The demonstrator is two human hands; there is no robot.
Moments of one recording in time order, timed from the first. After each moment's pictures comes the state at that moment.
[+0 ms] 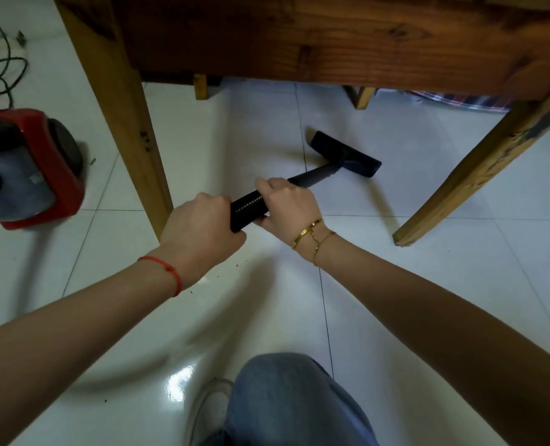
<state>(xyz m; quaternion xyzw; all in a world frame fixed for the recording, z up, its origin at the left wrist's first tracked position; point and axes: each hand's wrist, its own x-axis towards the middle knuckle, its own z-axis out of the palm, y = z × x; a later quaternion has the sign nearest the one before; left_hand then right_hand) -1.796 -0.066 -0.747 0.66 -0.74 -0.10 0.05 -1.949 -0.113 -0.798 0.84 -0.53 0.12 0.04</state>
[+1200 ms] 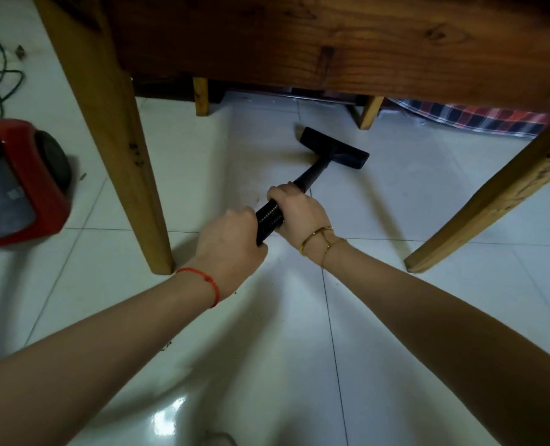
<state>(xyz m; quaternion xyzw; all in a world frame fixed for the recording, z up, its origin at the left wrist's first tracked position) -1.825 -0.109 -0.790 0.65 -0.75 -0.11 0.06 -1.961 -0.165 -0.826 0.81 -0.57 0.12 -0.06</state>
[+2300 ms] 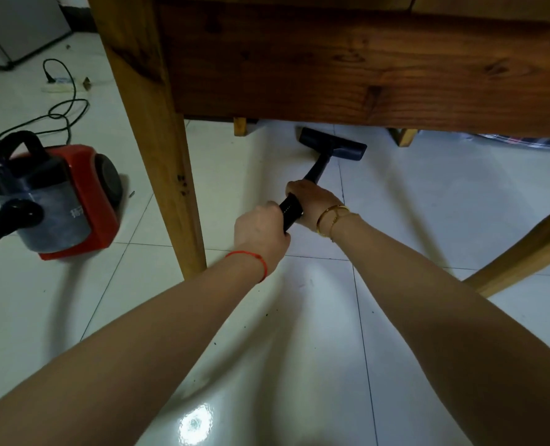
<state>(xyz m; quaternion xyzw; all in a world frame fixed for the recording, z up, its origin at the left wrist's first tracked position) -1.821 -0.170 -0.795 0.70 -0.70 -0.09 0.07 -1.938 -0.251 -0.815 0.82 -0.55 0.01 -0.13</state>
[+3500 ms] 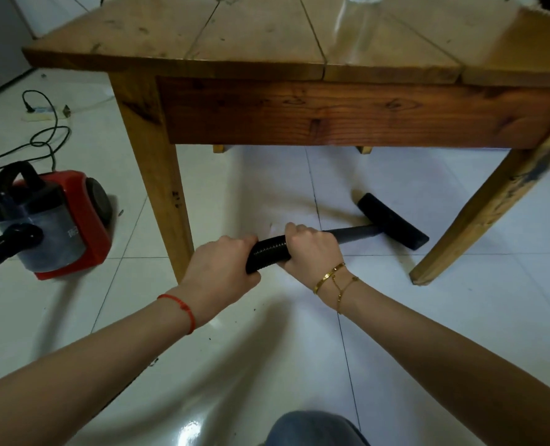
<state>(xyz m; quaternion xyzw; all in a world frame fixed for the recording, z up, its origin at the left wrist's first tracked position) -1.785 -0.076 -0.735 0.59 -0.80 -0.05 0.04 -1.950 -0.105 -0.776 0.80 -0.59 0.09 0.05</state>
